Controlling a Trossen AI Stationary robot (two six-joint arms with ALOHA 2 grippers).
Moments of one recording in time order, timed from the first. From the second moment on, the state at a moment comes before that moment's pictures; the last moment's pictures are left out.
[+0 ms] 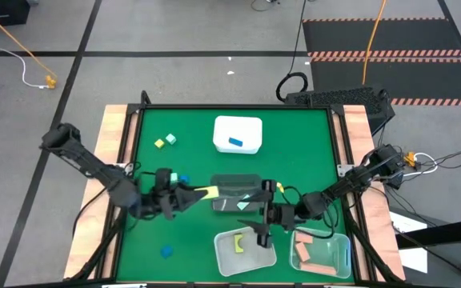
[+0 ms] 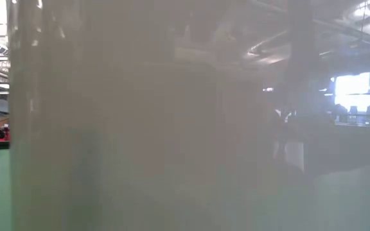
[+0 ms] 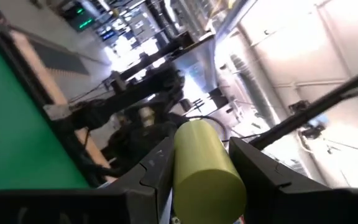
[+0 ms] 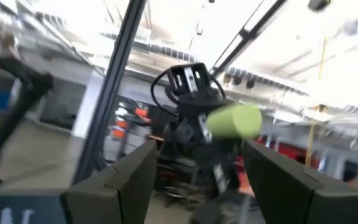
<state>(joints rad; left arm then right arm) -0.63 1.29 0.86 0.73 -0.78 -0.85 0.50 1.69 0.83 1.38 0.42 -0.48</state>
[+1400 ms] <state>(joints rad) -0.46 1.56 0.86 1.00 -0.44 -1.24 0.38 1.69 0.87 1.26 0.36 -0.35</state>
